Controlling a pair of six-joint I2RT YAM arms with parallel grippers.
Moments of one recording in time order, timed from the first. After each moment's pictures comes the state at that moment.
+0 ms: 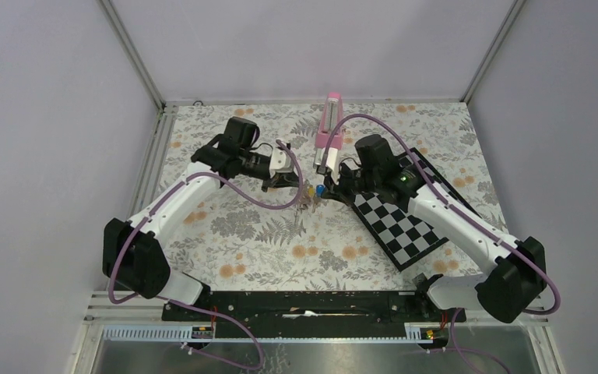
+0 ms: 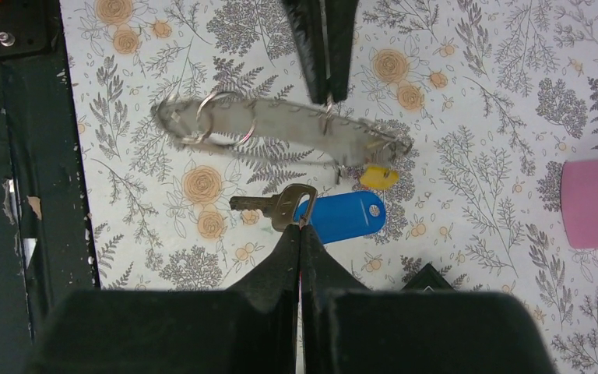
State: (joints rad) left arm -0.44 1.45 1.24 -0.58 1.06 0.91; right arm 0.64 1.30 1.12 -0.50 -0.56 -0.50
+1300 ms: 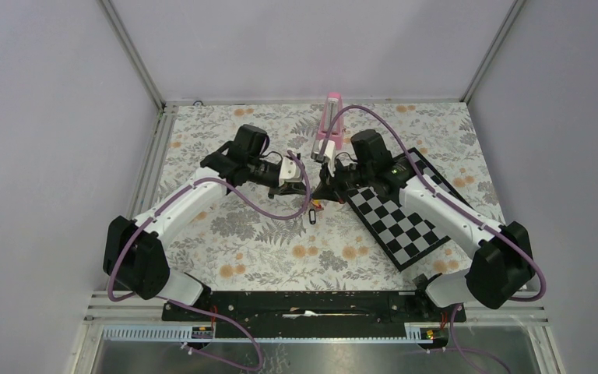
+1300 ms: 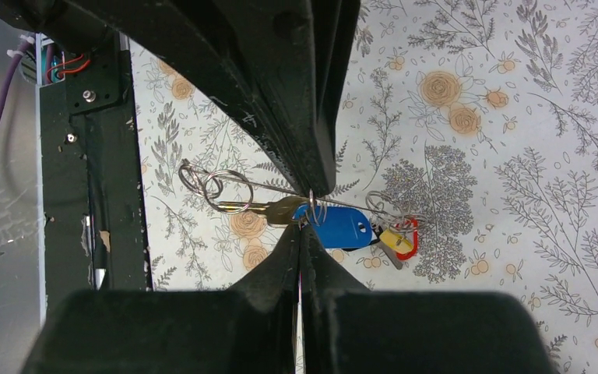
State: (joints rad) left arm -0.52 1.45 1.18 -0.52 0.99 0.90; right arm 0.61 1.41 1.13 -0.41 -0.73 -0.35
